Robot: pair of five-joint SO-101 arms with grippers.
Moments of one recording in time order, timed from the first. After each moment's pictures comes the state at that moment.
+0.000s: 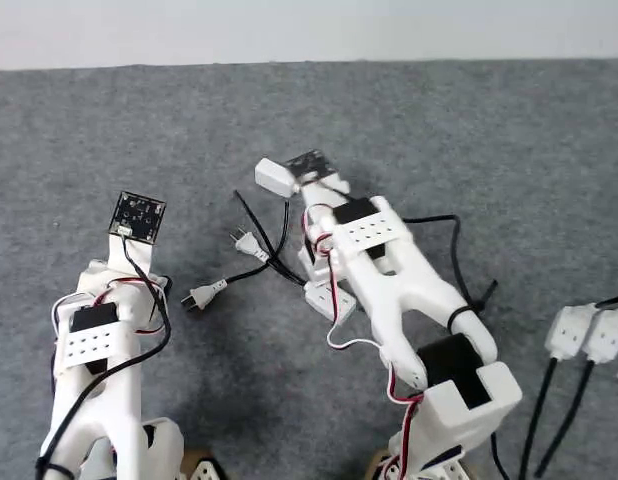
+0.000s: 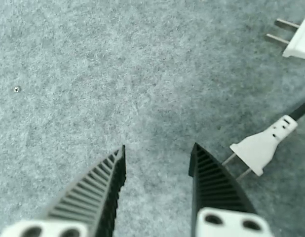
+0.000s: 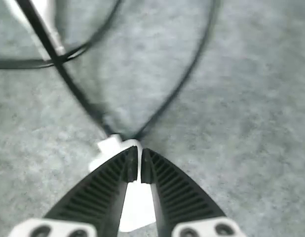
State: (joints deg) left arm -18.3 -33.1 67.3 34.9 -23.7; right arm -23.1 8.4 16.9 61.2 2.3
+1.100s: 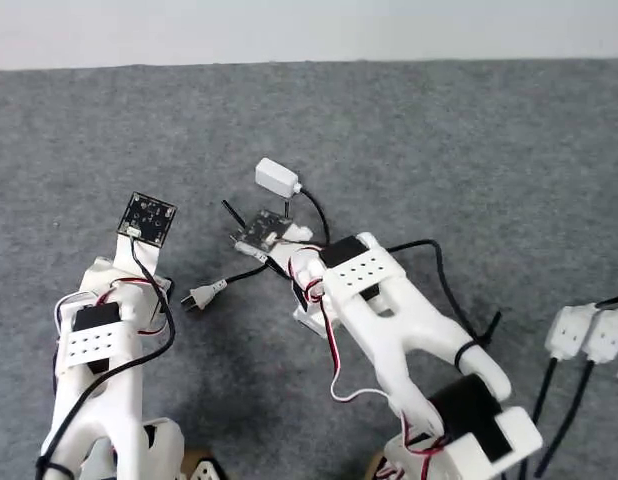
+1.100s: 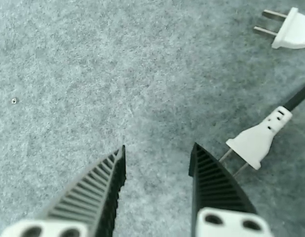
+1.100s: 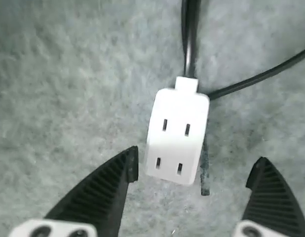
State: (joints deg) left arm -17.4 -33.1 67.3 35.1 -27.3; right arm -31.6 -2.6 32.4 62.9 27.1
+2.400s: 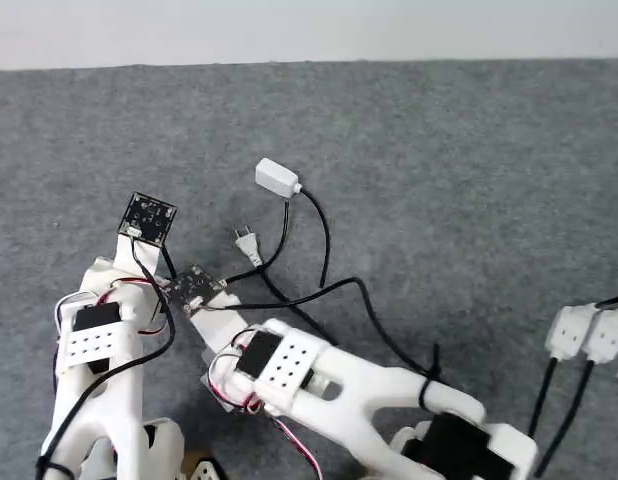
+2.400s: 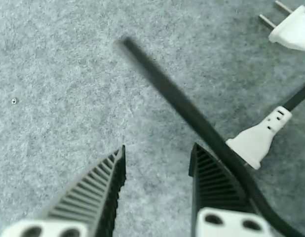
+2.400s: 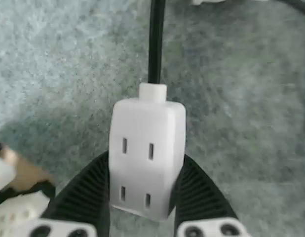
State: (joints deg) left arm -17.3 -33.1 67.3 35.1 -27.3; right arm -62.9 -7.7 40.5 48.9 -16.9
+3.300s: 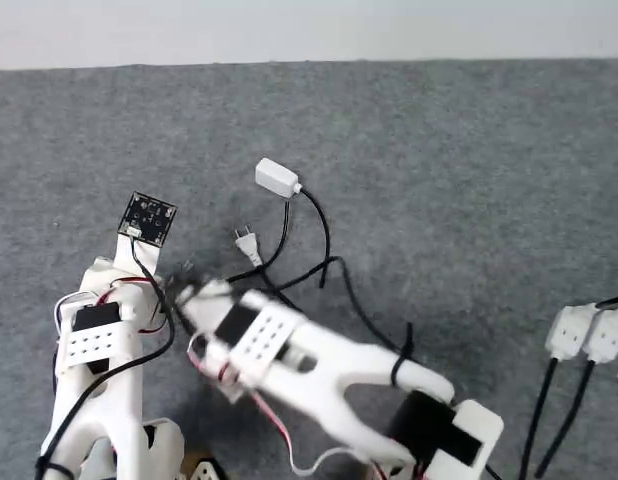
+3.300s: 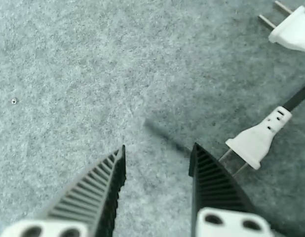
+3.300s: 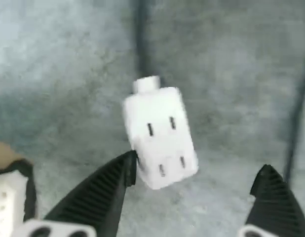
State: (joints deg) left arm -17.3 -33.1 67.3 35.1 -27.3; right arm -57.7 1.2 24.9 68.1 -12.4
